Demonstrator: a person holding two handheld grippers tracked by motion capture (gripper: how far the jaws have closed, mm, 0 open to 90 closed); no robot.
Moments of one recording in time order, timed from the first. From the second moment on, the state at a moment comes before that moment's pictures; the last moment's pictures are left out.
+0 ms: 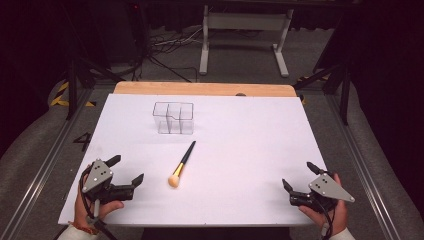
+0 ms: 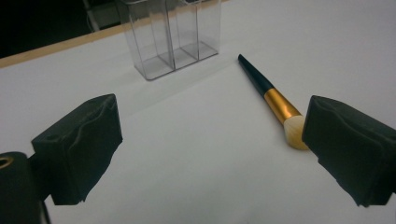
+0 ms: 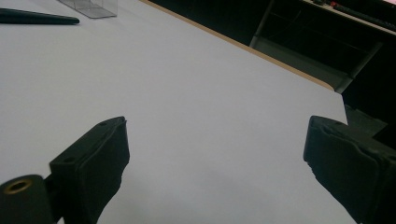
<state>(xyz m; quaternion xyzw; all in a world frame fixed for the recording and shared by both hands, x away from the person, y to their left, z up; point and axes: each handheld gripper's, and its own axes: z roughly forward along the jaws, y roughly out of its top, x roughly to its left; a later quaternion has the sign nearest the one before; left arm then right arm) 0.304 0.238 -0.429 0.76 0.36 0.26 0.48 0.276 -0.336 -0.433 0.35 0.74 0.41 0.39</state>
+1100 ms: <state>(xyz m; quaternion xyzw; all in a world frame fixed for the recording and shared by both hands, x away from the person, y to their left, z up) 0.370 0.122 -0.413 0.87 0.35 0.10 0.33 0.281 -0.338 -0.438 0.37 0.75 0.39 0.39</state>
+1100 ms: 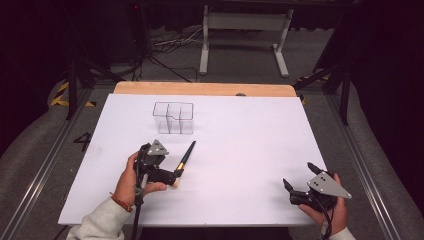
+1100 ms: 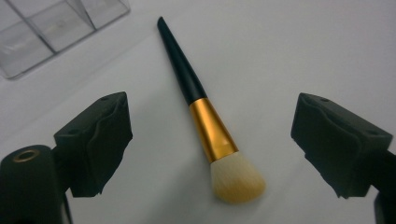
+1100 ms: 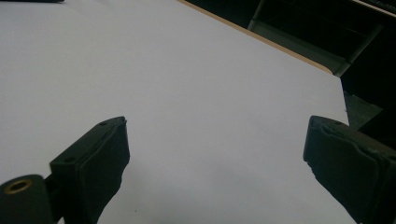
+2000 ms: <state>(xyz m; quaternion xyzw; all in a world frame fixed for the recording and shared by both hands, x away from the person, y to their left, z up) 0.409 0.081 -0.429 0.92 0.36 0.05 0.15 0.280 -0.339 -0.437 0.37 0.75 0.38 0.40</state>
